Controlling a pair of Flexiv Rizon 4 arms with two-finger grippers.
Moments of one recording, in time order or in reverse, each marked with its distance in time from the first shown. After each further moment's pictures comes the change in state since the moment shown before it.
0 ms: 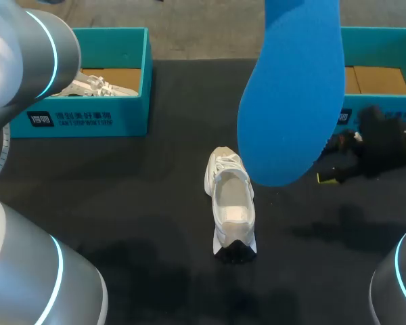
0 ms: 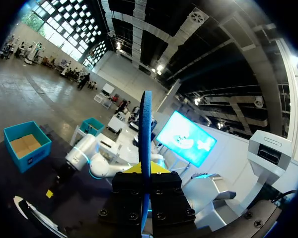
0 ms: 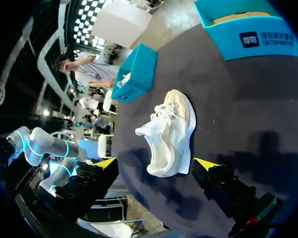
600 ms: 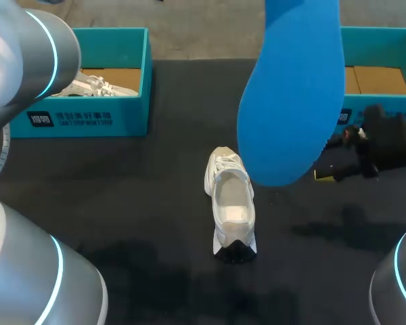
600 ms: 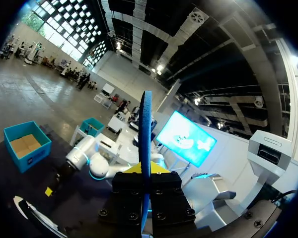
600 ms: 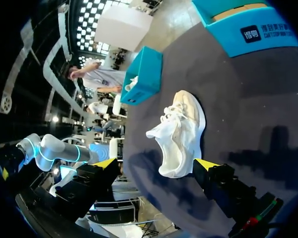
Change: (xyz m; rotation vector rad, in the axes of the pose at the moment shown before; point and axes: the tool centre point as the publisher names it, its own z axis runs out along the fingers) left arm 0.000 0.000 0.000 0.000 0.000 0.000; right arm 0.015 0.005 -0.002 -0.012 0.090 0.044
